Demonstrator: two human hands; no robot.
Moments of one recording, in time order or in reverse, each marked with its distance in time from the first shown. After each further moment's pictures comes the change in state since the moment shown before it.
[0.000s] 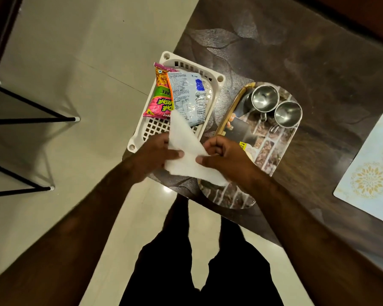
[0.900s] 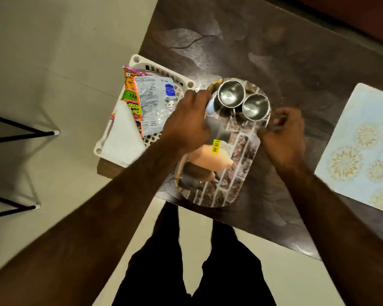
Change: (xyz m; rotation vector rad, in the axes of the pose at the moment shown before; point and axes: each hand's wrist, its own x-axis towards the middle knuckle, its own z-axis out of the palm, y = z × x) left_hand 0.044 0.091 0.120 0.926 0.260 0.548; right_hand -0.016 0.034 -0.134 -0.266 0.883 -0.074
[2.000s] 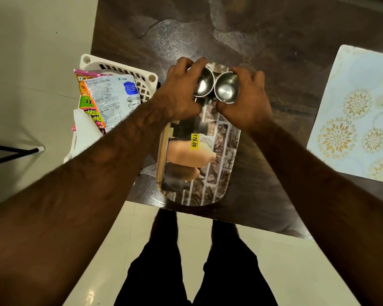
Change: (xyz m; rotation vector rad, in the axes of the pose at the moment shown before) left_hand 0.086 0.016 0.035 0.138 -0.195 0.141; right_hand 0.048 -0.012 0.019 -0.168 -0.186 -0.220
